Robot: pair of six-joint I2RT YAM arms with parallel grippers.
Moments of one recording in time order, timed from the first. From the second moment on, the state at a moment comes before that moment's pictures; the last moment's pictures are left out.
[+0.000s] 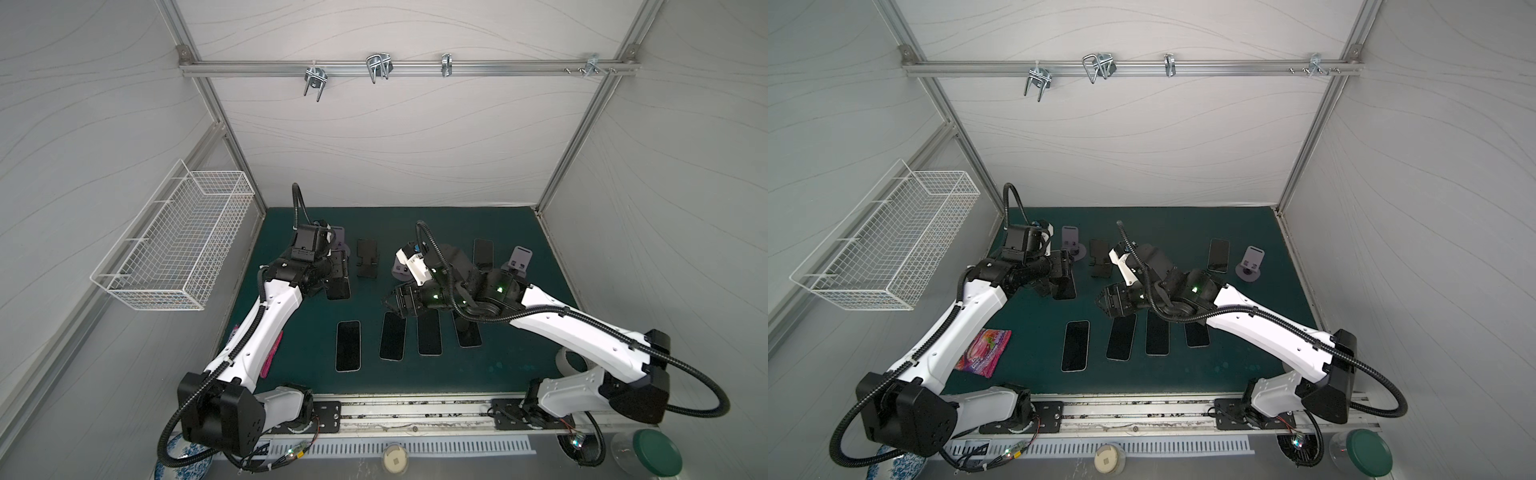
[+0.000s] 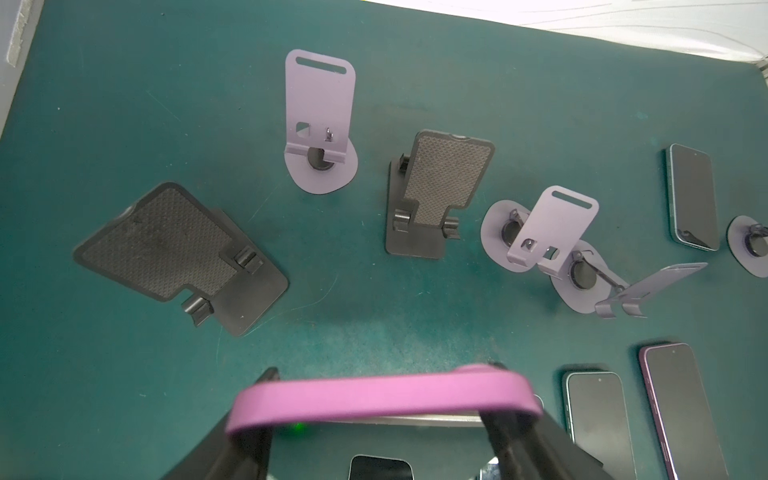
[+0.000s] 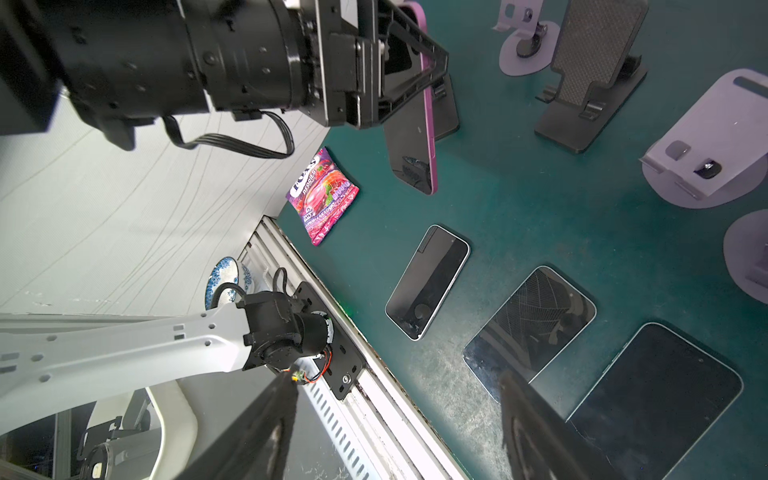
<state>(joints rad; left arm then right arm) -0.20 1.24 1.13 -0.72 -0.02 -0.27 1.09 1.36 1.38 -0.66 -0.17 0.57</state>
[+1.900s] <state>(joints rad) -0.14 1.41 1.10 -0.74 -0.01 -0.30 0.98 1.36 1.33 -0.69 -0.29 0.46</state>
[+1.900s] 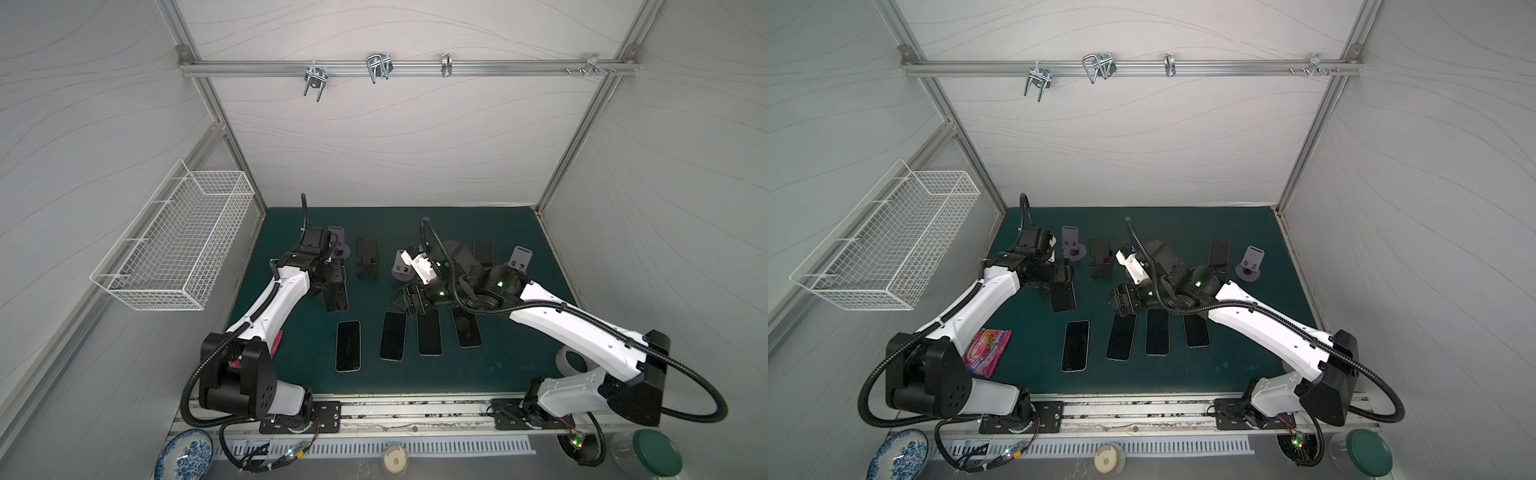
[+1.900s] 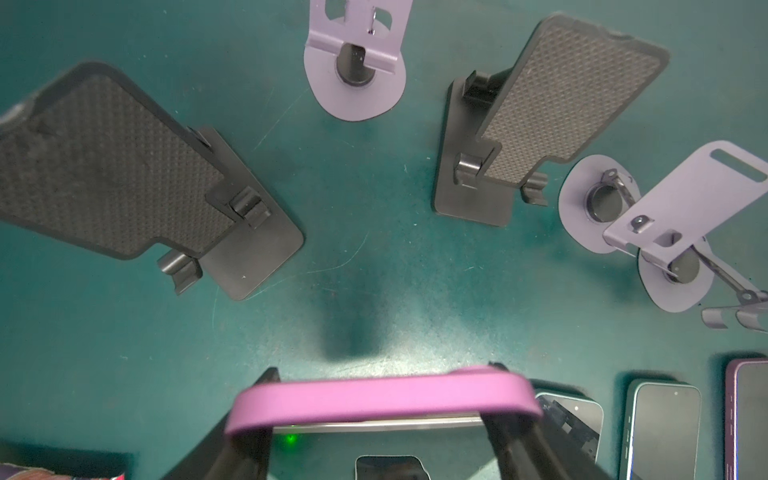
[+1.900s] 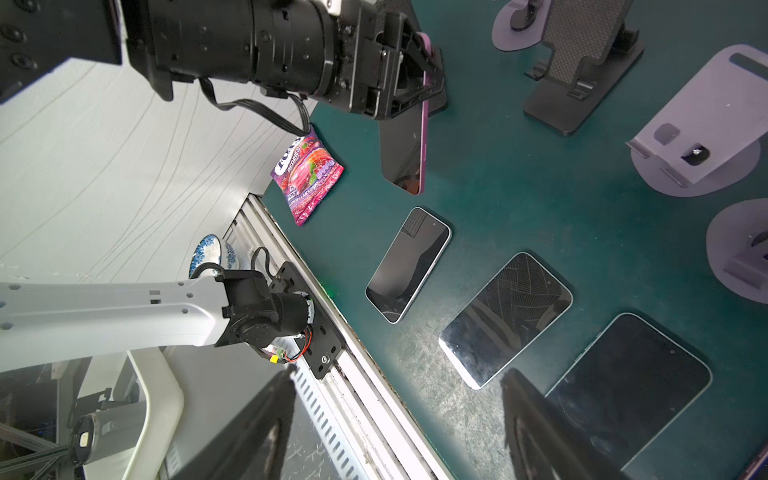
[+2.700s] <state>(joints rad) -0.14 1.49 1.13 -0.75 -0.01 -0.32 0.94 1.36 1.36 -0.72 -0.35 0.42</state>
